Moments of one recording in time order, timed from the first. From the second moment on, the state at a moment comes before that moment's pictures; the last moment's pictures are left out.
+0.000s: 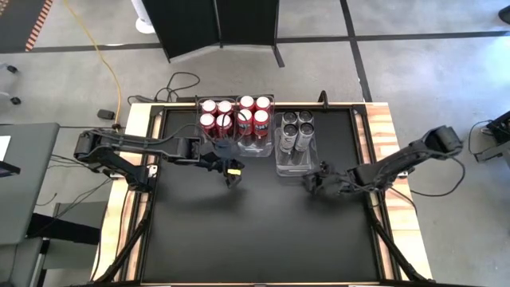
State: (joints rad) left arm 0.01 1.41 1.10 -0.41 -0.15 -0.43; right arm 0.30 1.14 0.26 0.10 0.58 1.38
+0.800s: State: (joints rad) left arm 0.01 1.41 1.10 -0.49 -0.15 -0.47; right arm -0.01 1.27 0.26 0.31 0.40 1.09
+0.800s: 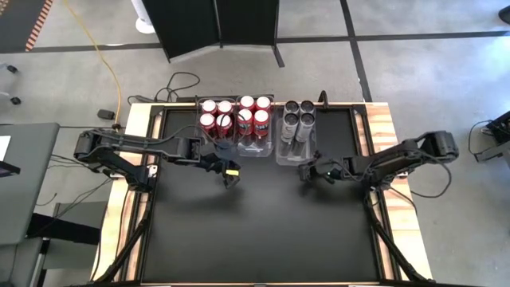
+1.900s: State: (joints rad) left arm 0.02 1.33 1.10 -0.65 -0.16 -0.55; right arm -0.14 0.93 0.27 0.30 0.08 1.17
